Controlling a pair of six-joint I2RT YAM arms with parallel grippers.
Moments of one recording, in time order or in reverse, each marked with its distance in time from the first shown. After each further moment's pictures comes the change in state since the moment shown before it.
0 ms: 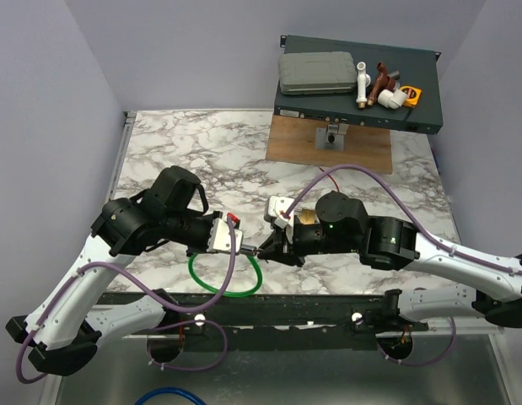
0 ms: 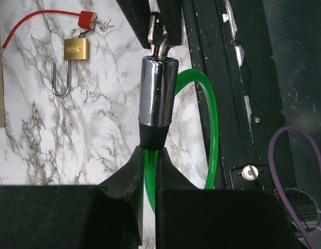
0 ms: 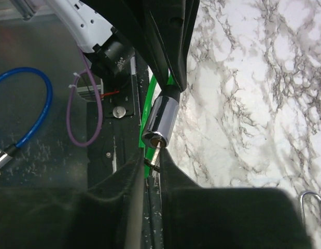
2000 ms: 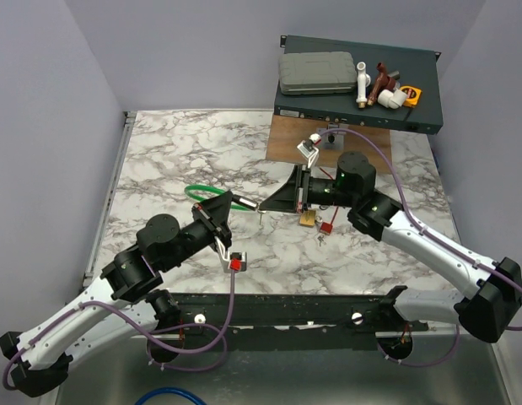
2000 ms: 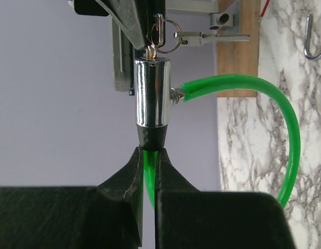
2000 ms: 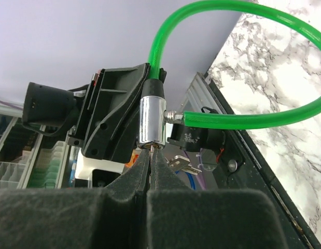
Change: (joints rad) left arm -0.196 -0.407 -0.635 0.983 -0.644 0.535; right arm -0.529 0.092 -0.227 0.552 -0.456 1.101
